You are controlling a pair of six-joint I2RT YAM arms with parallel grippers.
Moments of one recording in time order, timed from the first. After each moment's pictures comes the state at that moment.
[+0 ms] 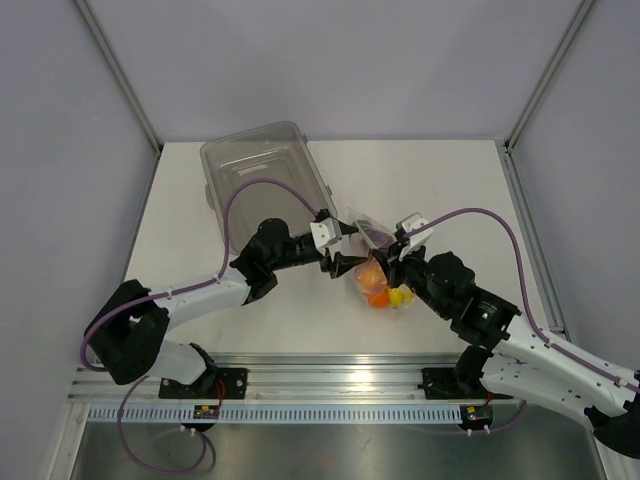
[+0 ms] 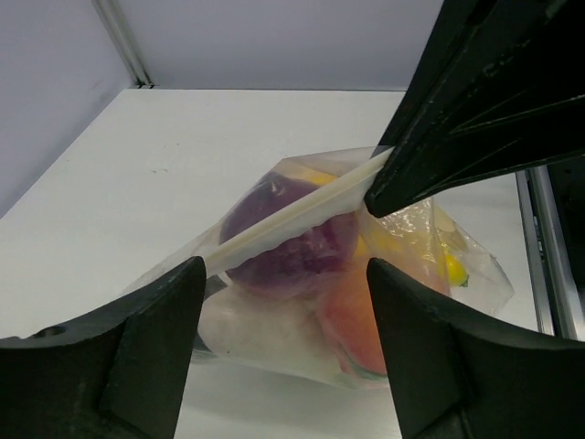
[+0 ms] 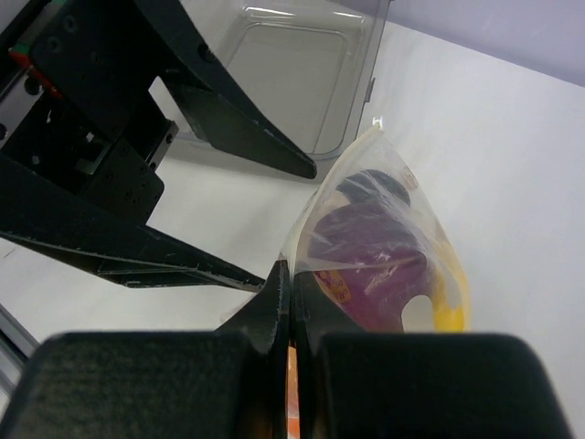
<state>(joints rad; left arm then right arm) -0.77 1.39 0.72 0.67 0.55 0.14 0.93 0.75 0.67 -0.09 0.29 0.10</state>
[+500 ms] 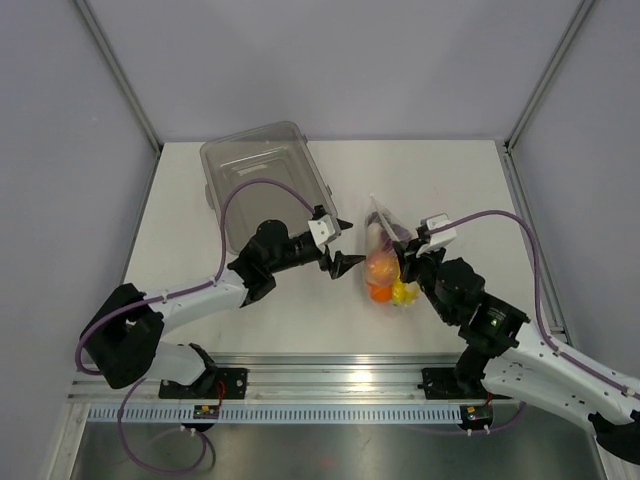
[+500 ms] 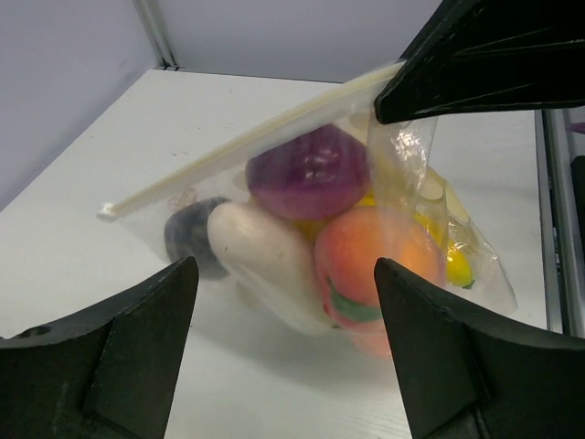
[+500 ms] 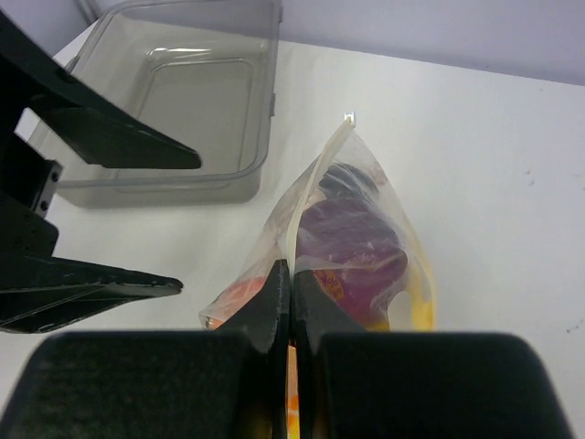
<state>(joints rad) -0.79 1.37 0.72 0.63 0.46 0.13 0.94 0.68 0.64 -0.10 0.52 0.15</state>
